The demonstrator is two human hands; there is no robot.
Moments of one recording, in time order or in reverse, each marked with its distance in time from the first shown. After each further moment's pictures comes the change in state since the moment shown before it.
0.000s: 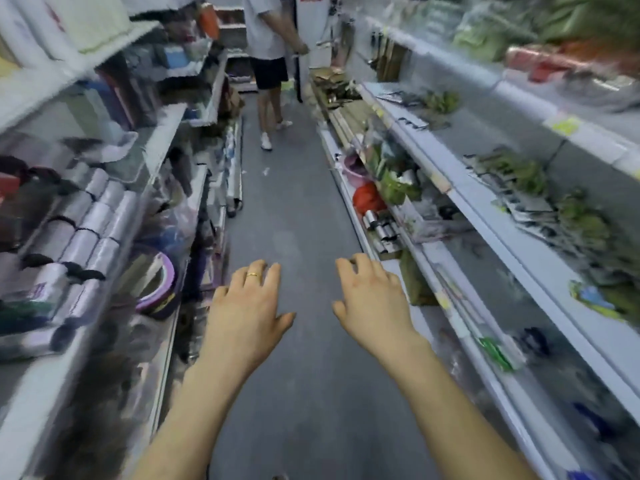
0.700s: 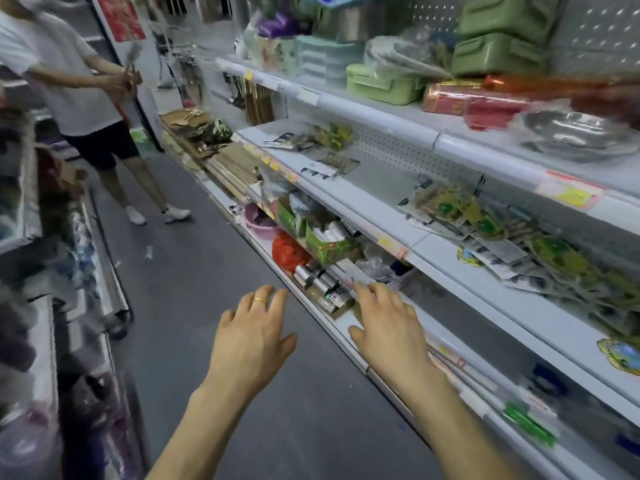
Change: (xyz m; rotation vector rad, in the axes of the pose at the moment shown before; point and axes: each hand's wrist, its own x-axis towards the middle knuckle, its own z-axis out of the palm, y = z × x) left_hand 0.473 0.026 0.056 -0.047 -0.005 0.526; right_hand 0.339 0.154 0.057 0.030 0.026 0.560
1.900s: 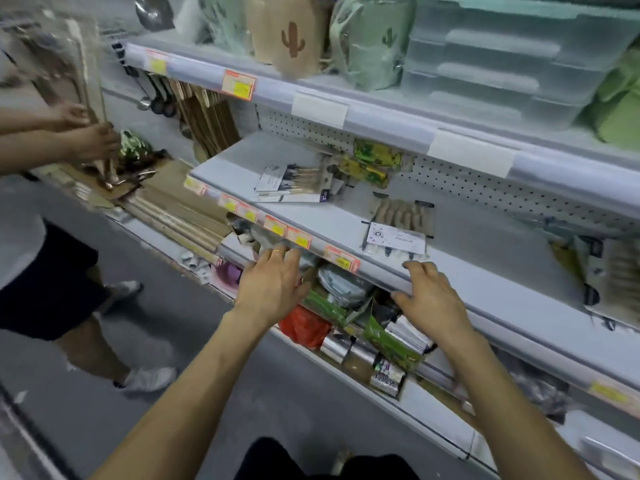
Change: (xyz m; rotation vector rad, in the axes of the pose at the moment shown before) left_hand 0.710 -0.321 0.152 -0.091 -0.079 0.397; right_hand 0.633 -0.088 0.136 0.177 -0.074 0.566
